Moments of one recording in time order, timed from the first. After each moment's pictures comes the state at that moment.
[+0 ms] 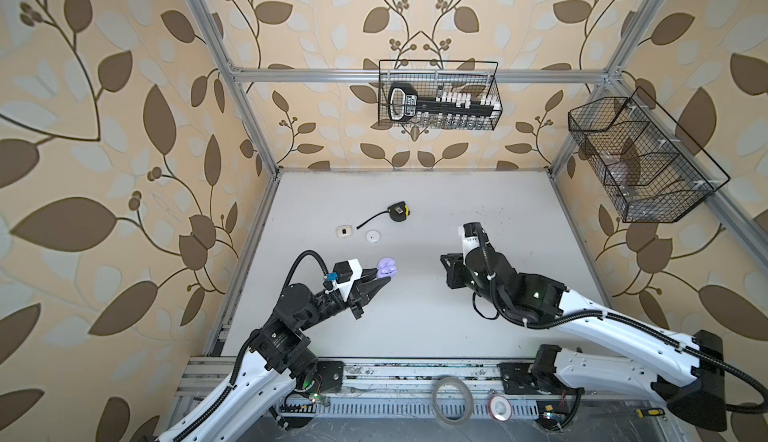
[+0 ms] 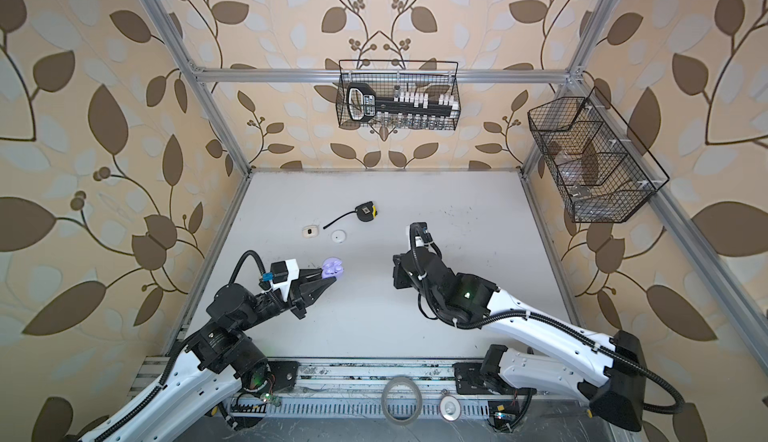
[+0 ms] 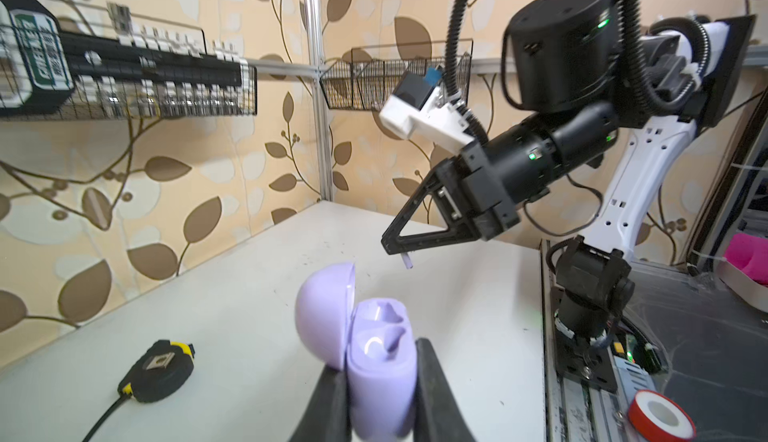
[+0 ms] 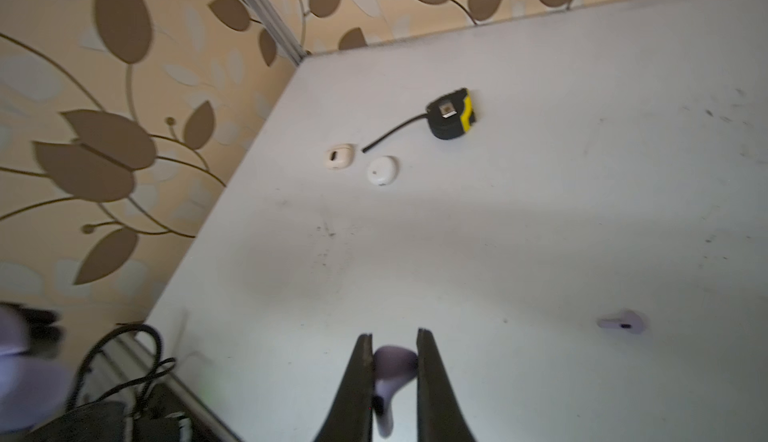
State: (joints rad) left arm -0.62 0.31 0.28 0.19 0.45 -0.05; right arm 1.10 1.02 0.92 -0.38 0.47 0.70
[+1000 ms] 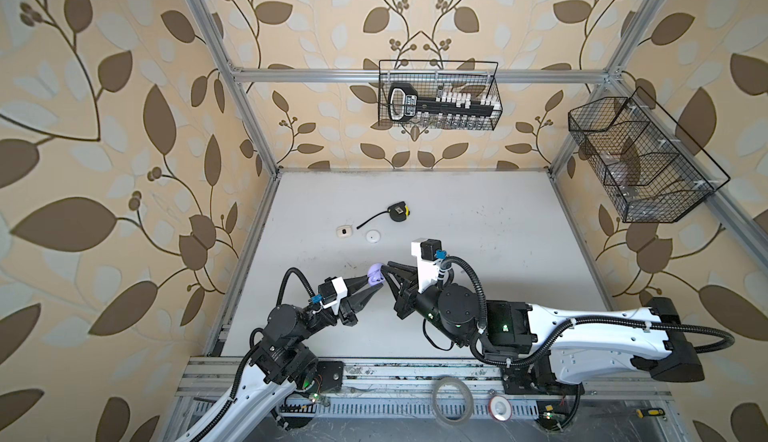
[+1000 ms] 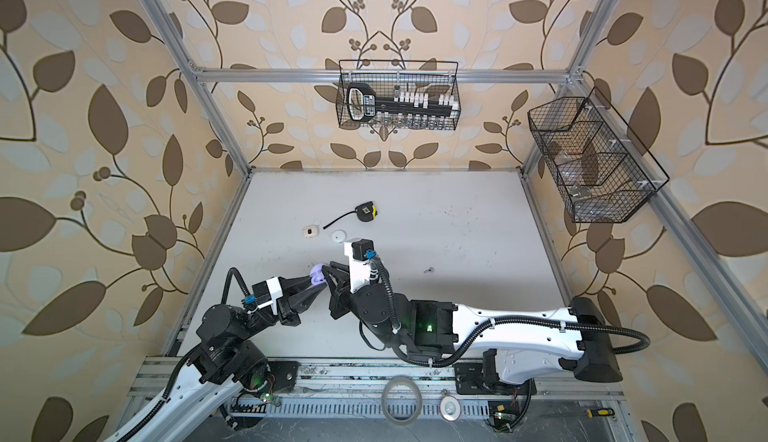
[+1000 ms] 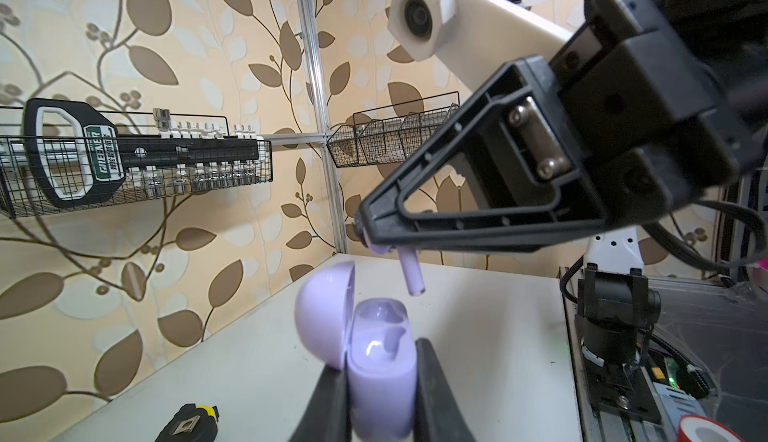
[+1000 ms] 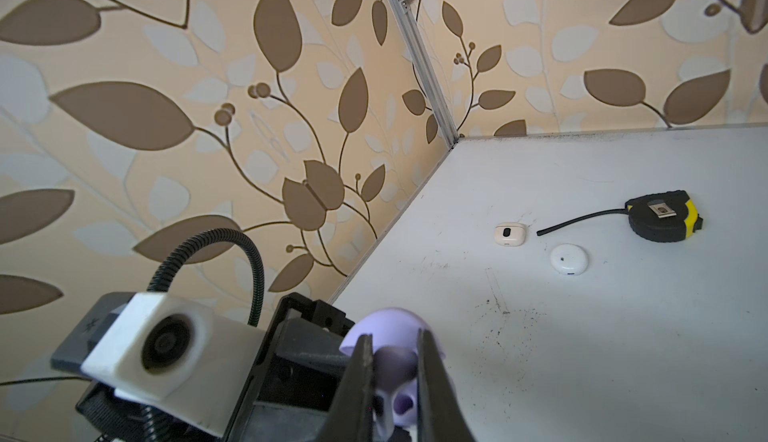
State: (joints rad) left arm -0.62 0.18 0.19 0.31 0.45 0.00; right arm 1.42 1.27 1.04 0.08 0.67 0.57
